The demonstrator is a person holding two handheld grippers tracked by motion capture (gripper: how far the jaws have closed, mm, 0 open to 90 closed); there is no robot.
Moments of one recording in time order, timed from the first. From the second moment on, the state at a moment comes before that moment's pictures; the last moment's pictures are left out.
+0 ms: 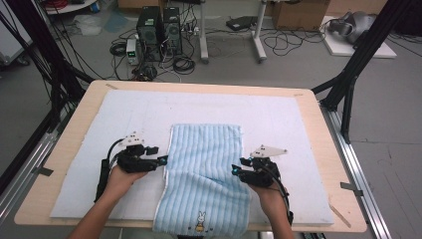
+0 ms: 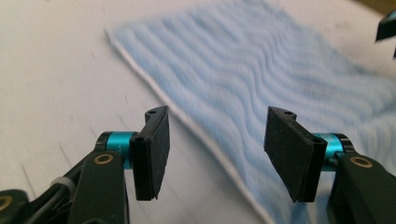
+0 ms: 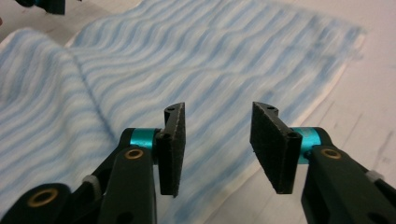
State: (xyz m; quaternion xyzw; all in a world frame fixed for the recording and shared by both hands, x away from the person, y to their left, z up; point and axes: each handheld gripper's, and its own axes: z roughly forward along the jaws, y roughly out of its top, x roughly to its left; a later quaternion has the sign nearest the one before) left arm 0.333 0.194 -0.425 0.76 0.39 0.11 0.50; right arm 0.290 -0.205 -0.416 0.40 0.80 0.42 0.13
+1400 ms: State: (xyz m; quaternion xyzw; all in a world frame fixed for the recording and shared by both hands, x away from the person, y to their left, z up) left arm 0.416 0.149 -0.451 0.78 0.43 0.19 0.41; right arm 0.383 -0.199 -0.432 0.48 0.78 0.35 0.20
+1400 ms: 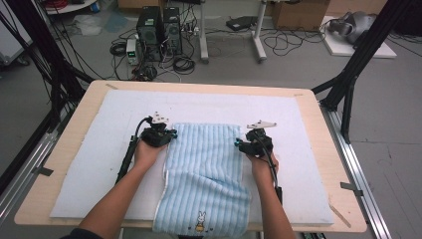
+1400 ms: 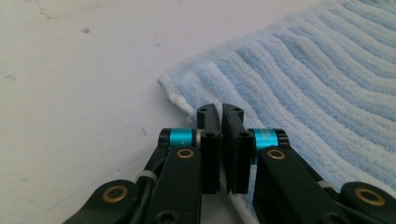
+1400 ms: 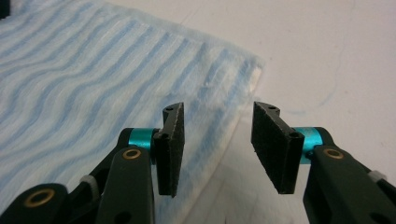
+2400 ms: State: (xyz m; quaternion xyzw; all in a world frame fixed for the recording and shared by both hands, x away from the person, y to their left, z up) left arm 0.468 0.161 -0.426 0.72 0.48 0.24 0.44; right arm 0.436 -0.184 -0.435 0.47 0.74 0.37 0.29
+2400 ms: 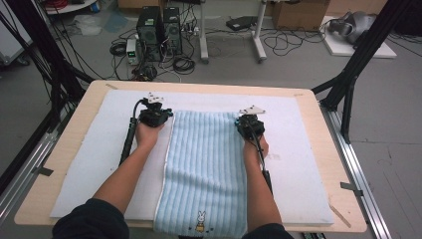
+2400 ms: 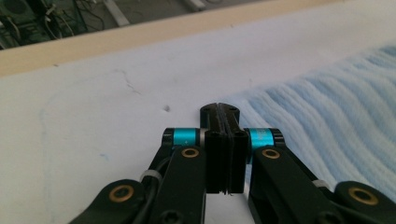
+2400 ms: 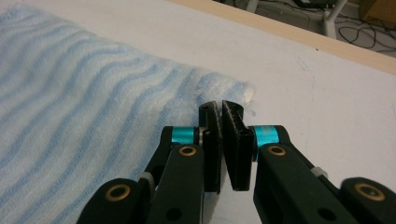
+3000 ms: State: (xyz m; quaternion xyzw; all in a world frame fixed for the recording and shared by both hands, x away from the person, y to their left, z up) left arm 0.458 0.139 -0.445 0.79 0.46 0.20 0.37; right arm 0.433 -0.203 -0.444 0.55 0.73 0.35 0.20
